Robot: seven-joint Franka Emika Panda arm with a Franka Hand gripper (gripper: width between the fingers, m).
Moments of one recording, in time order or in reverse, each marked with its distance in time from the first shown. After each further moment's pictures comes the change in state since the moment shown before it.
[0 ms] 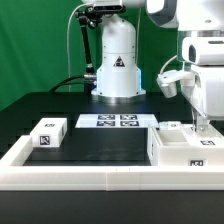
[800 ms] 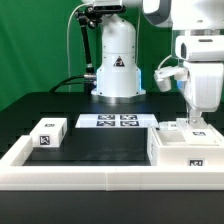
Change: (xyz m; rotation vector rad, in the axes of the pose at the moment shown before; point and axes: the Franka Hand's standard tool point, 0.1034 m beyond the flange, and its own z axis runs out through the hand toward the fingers) arm -0.002 -0.035 -0.001 -0.004 0.003 0.027
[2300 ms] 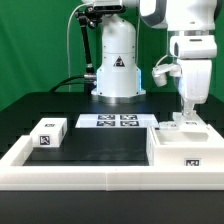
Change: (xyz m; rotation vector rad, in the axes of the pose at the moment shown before) arm 0.000 -0.066 0.001 0.002 0.003 -0.006
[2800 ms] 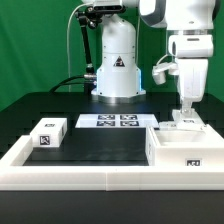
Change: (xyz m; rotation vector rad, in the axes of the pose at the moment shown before) arm 0.000 -0.020 -0.002 0.005 -0.006 0.060
